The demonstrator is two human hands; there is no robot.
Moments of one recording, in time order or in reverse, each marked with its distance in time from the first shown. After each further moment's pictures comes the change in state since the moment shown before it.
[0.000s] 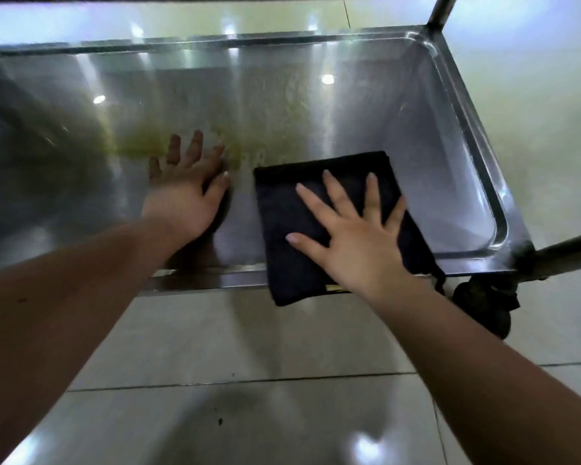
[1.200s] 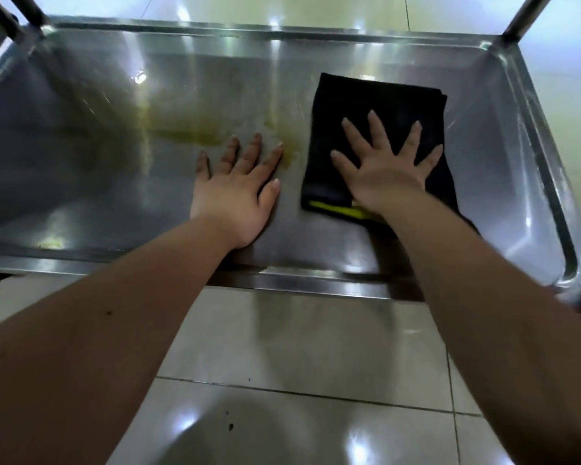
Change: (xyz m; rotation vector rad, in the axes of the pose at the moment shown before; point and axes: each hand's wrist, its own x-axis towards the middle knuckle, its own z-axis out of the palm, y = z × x) left_hand -0.004 -0.002 0.012 0.108 -0.046 0.008; right_hand 0.118 -0.023 -0.023 0.046 -0.098 0.098
